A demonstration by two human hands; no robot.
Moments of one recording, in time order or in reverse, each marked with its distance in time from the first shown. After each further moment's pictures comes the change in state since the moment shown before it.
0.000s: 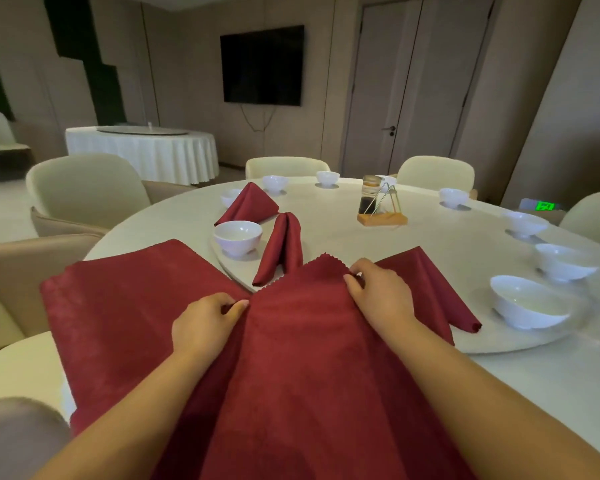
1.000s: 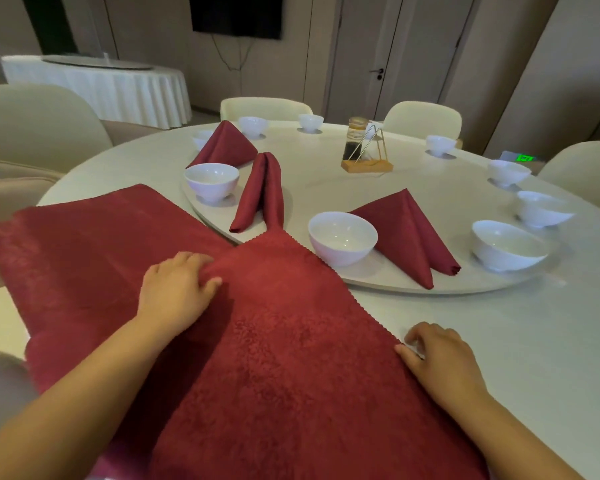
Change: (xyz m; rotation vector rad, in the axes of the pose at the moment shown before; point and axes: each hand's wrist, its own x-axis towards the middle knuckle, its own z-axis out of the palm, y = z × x) left_hand -0.014 -0.021 0.011 0.248 -0.140 0.170; right_hand -0.125 0.099 0.017 -0.133 -0.251 0.192
